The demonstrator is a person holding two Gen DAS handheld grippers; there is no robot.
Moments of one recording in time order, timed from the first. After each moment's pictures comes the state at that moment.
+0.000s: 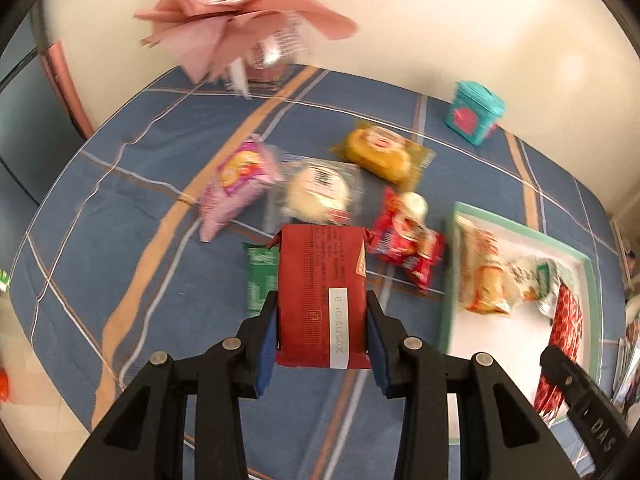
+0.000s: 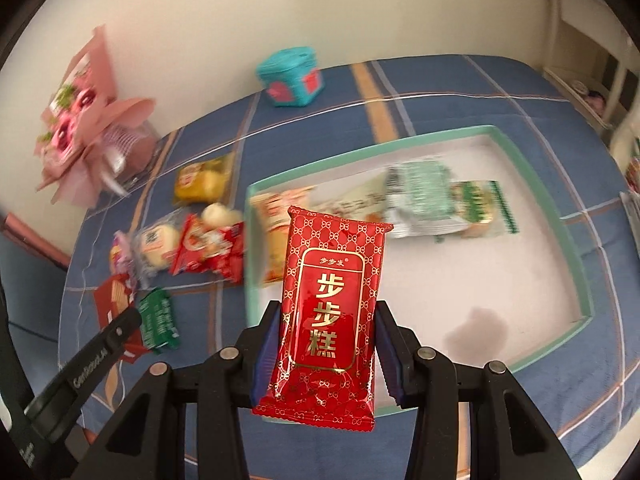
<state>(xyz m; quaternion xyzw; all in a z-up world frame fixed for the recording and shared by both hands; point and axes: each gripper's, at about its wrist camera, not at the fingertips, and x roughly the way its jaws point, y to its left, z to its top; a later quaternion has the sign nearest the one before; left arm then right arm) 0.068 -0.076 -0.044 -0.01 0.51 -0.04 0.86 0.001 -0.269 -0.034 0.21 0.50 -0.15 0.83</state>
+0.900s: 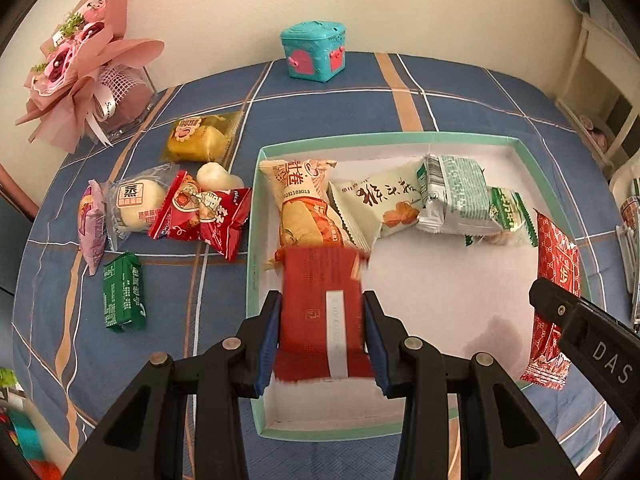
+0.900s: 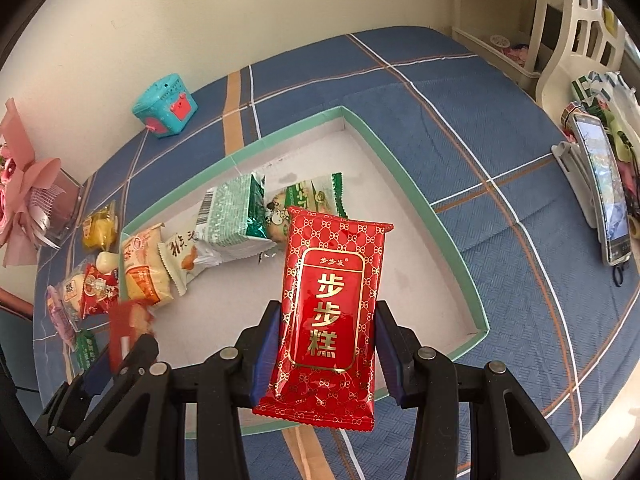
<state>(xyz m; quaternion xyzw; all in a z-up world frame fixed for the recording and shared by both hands) 0.022 -0.228 -0.070 0.13 0.50 -0.13 0.84 -0.034 -0.365 -0.045 0.24 0.51 -0.25 0.79</state>
